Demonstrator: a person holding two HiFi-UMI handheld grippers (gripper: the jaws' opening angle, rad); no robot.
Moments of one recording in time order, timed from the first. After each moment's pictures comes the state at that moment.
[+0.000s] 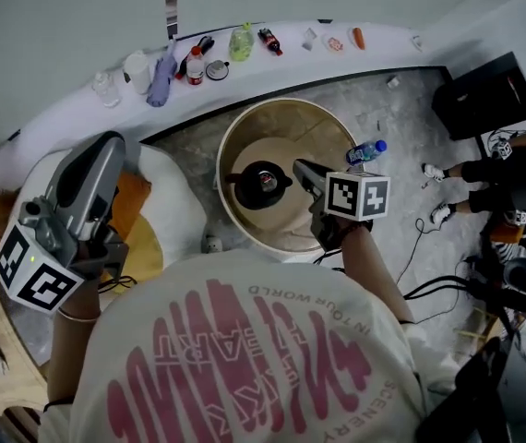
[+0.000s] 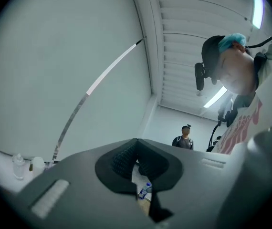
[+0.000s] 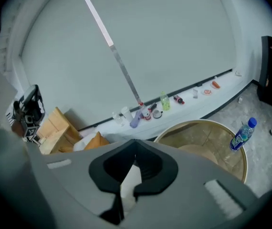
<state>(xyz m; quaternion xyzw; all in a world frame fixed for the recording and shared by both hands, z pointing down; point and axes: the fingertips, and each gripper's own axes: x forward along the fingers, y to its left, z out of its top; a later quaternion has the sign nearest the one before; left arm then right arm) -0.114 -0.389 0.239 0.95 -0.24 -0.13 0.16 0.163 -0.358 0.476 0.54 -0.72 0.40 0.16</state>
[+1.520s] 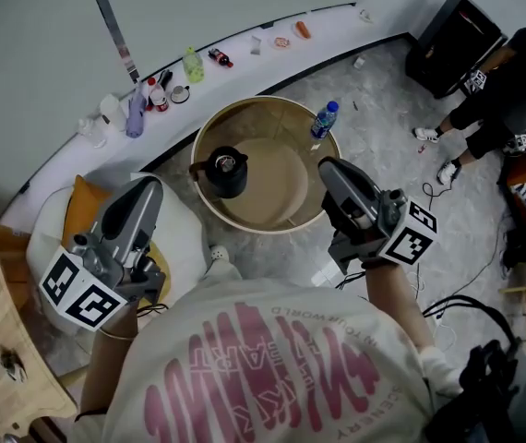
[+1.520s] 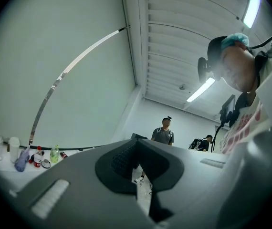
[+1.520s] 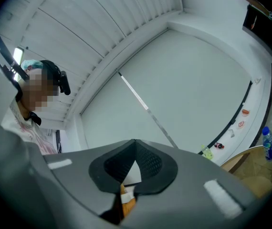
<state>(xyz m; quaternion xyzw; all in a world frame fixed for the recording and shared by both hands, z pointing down) -0.003 -0.204 0.233 0.97 -0.15 -0.10 0.16 0.209 -0.135 0.261 0.45 -0.84 0.19 -0.24</state>
